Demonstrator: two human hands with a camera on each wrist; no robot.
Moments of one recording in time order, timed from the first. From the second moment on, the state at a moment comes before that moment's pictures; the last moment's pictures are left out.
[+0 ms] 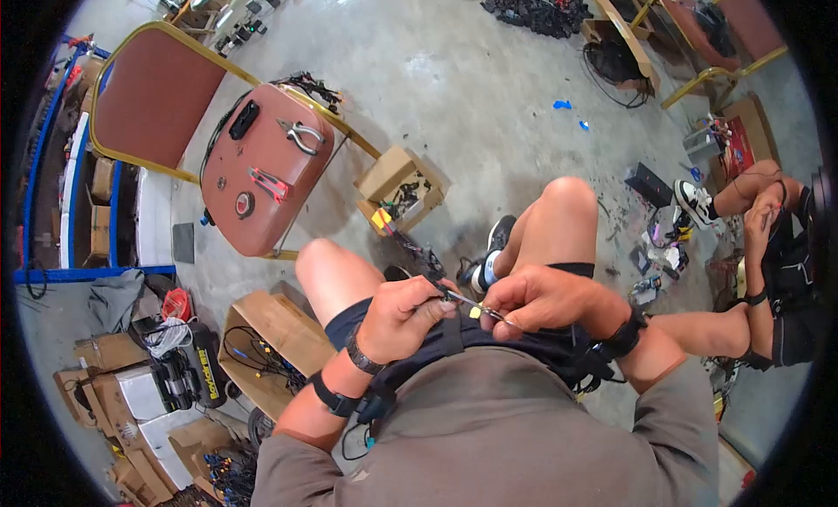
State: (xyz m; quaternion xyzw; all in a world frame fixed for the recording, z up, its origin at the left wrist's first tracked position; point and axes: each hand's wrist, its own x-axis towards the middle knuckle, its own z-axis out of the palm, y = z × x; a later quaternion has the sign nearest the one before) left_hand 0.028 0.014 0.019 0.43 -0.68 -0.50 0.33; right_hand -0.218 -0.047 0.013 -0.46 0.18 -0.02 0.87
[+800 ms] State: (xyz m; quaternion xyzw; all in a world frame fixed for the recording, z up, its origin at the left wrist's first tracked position) left_hand 0.080 -0.153 -0.052 0.46 -0.23 -0.71 0.47; right_hand -0.117 -0.231 -0.051 -0.43 0.42 -0.26 0.76
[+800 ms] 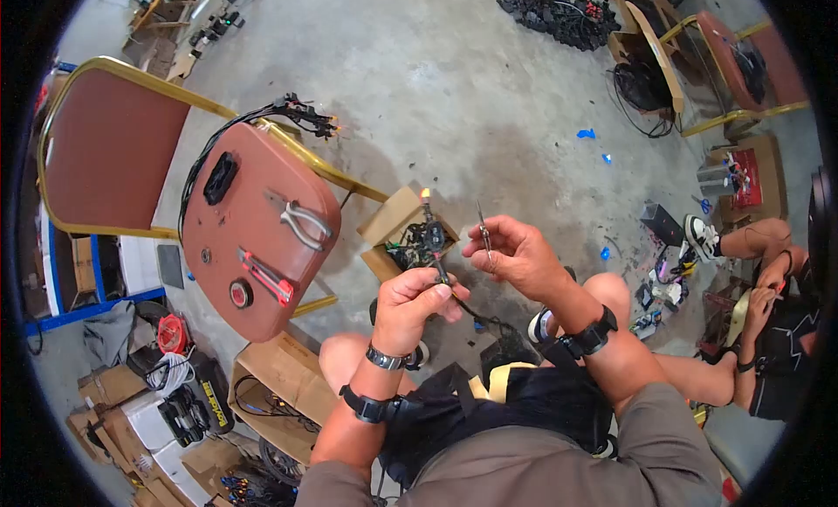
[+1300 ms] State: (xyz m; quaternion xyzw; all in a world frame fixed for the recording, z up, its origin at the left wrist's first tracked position) left_hand 0.091 -0.165 -0.089 0.57 -0.34 -0.56 0.49; right_hand -0.082 -0.235 -0.099 -0.48 0.34 -0.30 0.75
